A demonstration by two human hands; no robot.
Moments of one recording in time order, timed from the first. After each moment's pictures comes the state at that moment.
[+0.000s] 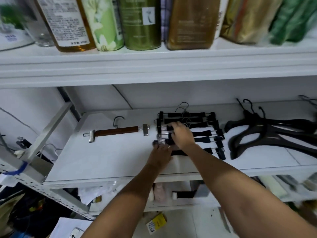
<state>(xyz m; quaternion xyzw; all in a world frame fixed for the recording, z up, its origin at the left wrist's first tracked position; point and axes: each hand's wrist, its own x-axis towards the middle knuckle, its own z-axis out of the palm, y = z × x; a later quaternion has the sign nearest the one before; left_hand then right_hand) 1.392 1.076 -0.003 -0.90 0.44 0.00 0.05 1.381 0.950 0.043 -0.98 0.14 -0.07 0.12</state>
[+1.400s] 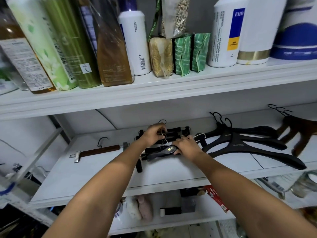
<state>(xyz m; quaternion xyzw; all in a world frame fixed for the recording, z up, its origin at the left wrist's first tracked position) 1.394 0.971 0.119 -0.83 0.36 0.15 -0.39 1.274 0.837 0.088 -1.00 0.02 -0.02 -0.02</state>
